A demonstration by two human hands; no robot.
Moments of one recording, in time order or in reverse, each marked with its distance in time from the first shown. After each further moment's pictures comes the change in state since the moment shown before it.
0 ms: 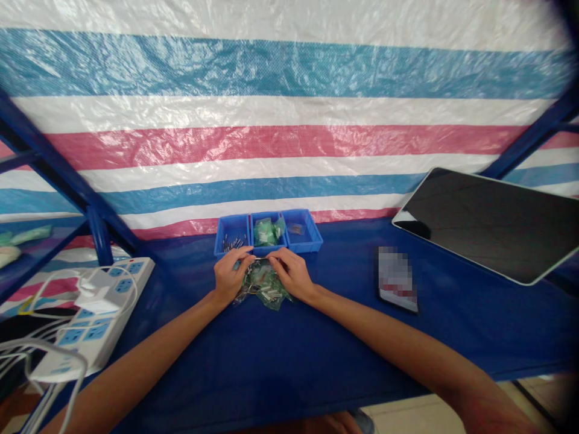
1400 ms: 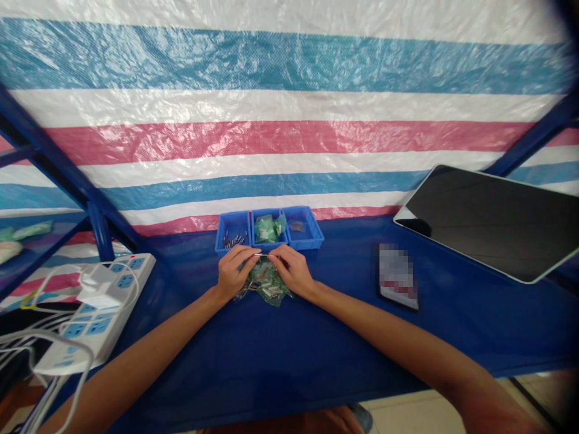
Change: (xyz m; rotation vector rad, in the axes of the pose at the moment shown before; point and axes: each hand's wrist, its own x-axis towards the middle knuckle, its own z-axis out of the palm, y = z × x) left_hand 0.004 0.008 -0.005 -0.087 -0.119 0.130; right_hand 0.000 0.001 0.000 -0.013 0.004 -0.008
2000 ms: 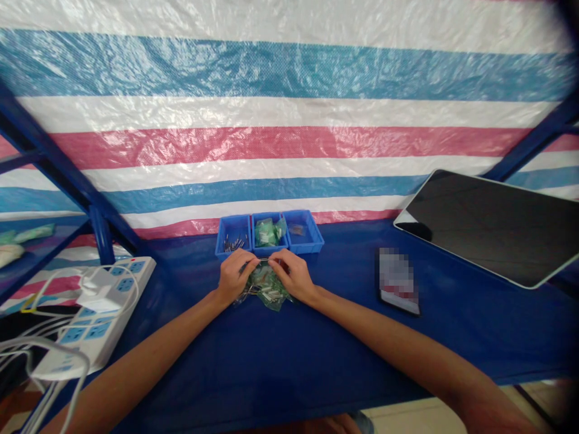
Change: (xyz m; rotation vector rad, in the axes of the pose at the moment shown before) left_hand -0.002 -0.007 0.001 -0.001 -0.083 -0.030; right_hand -0.002 0.001 0.002 0.021 0.008 0.009
